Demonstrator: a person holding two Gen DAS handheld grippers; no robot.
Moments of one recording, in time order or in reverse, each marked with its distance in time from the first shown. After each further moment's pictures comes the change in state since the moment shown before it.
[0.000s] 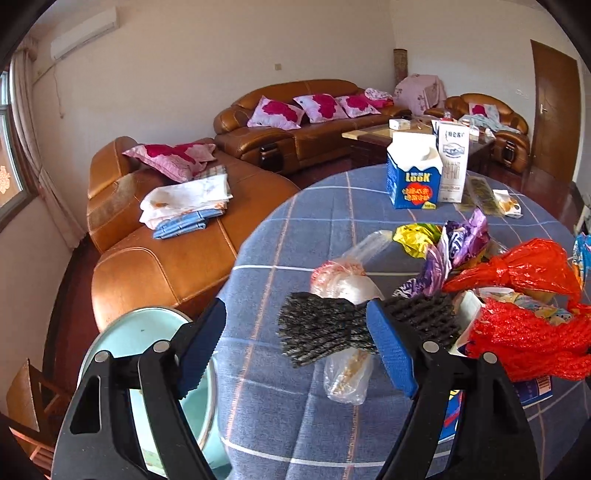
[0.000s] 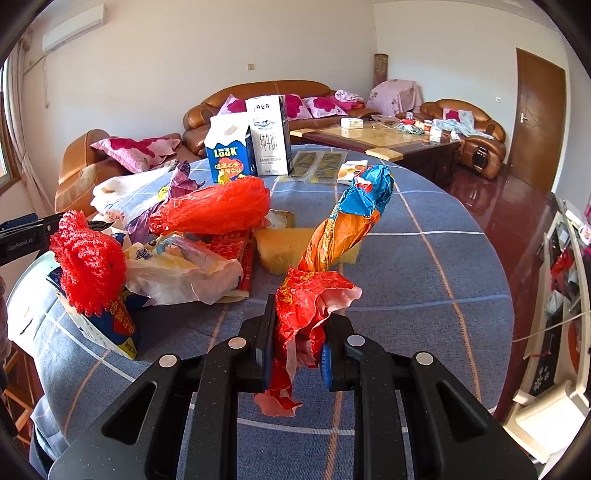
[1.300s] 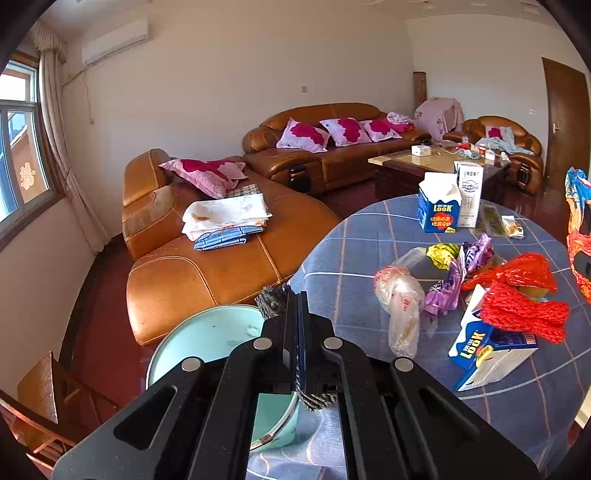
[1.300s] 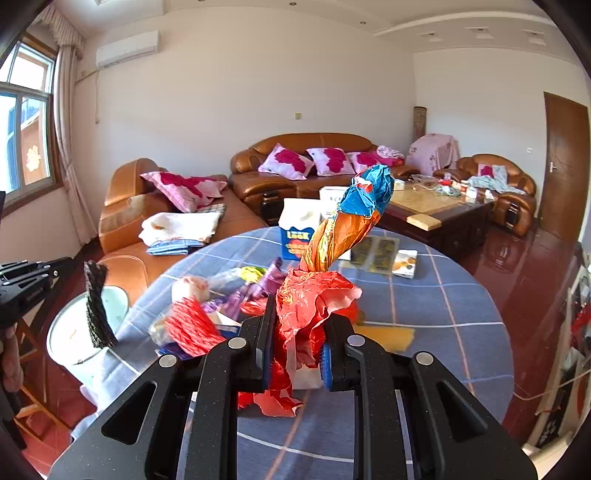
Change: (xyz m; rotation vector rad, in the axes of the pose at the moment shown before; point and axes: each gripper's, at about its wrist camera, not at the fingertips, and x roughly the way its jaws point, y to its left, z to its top) left arm -0.089 0.068 -0.013 -0.047 -0.104 0.109; right arm -0.067 0.065 0.058 -0.103 -0.217 0.185
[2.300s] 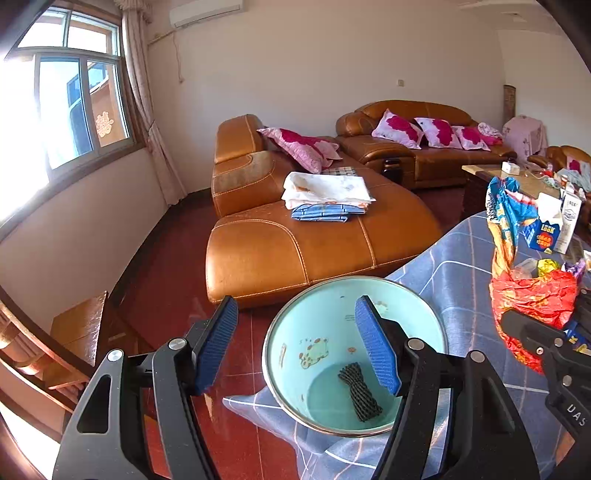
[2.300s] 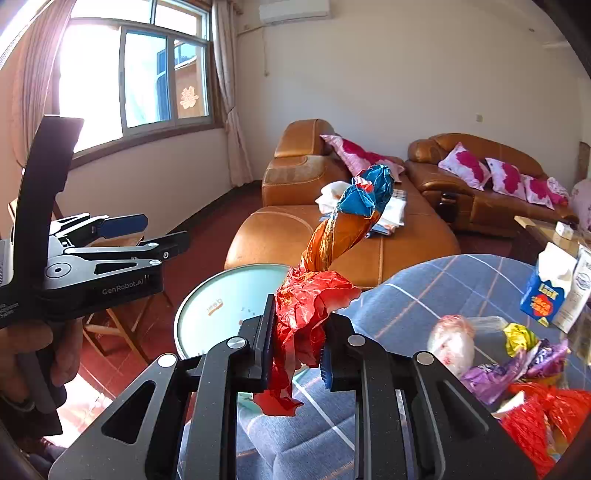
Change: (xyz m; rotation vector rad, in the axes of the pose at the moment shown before) left arm -0.006 0.128 -0.041 -0.209 0.074 0.285; right arm 0.065 0.217 0.004 -0.329 0.136 0.608
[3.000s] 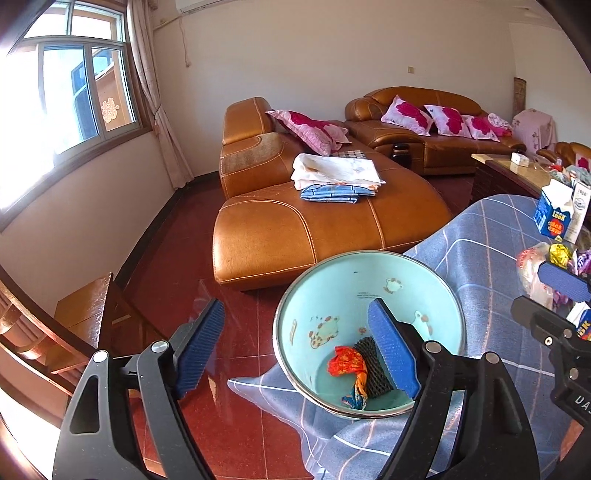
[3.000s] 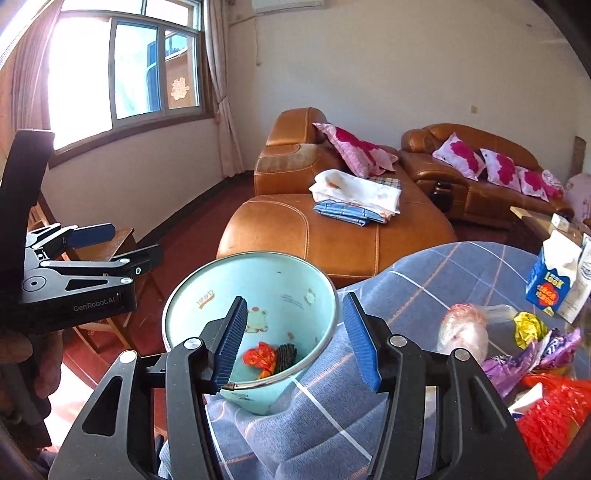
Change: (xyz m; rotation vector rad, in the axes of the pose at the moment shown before) left arm 0.007 0.004 -0.015 -0.001 0.055 0.008; right arm -0.009 -0.011 -0.012 0.038 0.002 -0.111
